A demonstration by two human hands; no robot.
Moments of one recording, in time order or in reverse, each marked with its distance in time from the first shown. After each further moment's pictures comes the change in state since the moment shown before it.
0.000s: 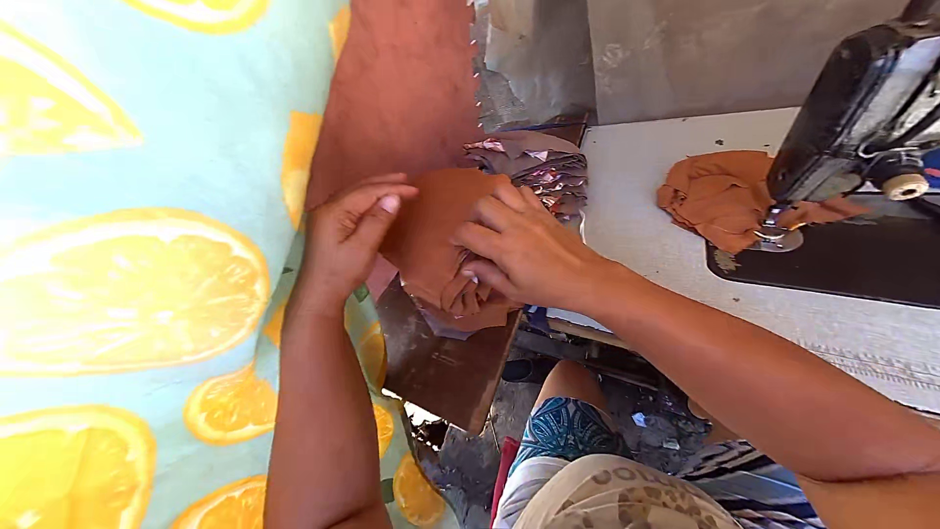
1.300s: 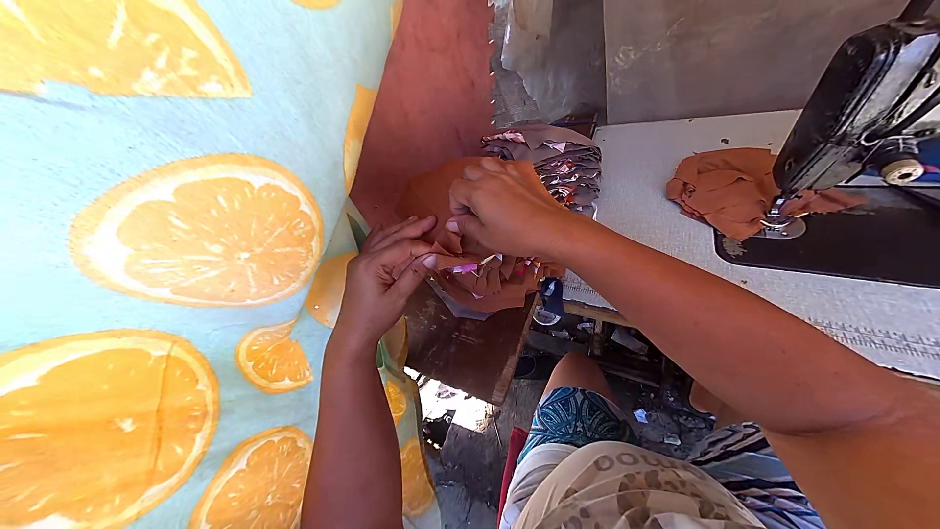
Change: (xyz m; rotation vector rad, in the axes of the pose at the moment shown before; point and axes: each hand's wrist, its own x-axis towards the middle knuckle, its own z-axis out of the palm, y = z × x) left_hand -0.077 -0.009 0.006 0.012 0.014 0.108; right_hand 0.063 -0.020 -0.002 0.136 -0.371 0.280
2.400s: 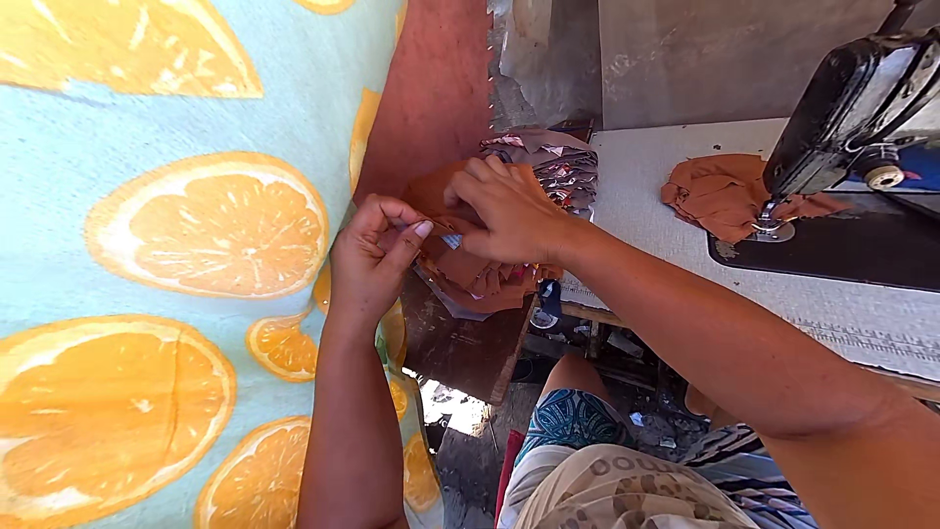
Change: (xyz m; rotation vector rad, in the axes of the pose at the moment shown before) left_hand 0.026 0.026 -0.005 -0.221 0.163 -0.074; right_hand -0.006 0.006 0.007 0.080 0.090 -0.049
